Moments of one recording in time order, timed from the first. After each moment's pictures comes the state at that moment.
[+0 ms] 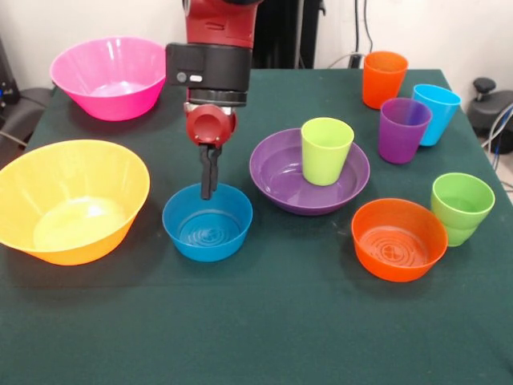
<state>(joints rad) 0.28 0.17 -1.00 1.19 -0.99 -0.68 2.04</state>
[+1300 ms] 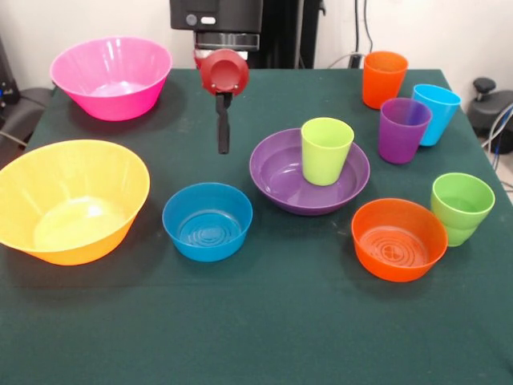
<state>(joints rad) 0.34 0.06 -1.00 1.23 -1.25 -0.74 2.10</state>
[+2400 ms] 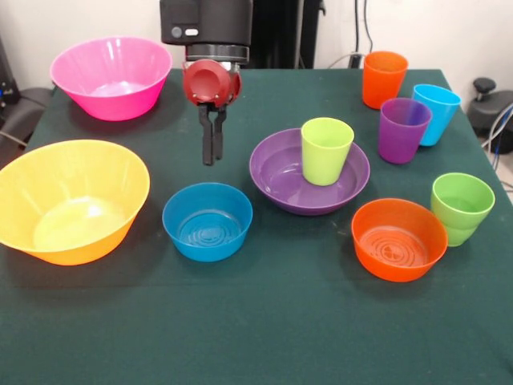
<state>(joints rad) 0.28 0.04 -0.97 1.23 -1.10 -0.73 2.13</state>
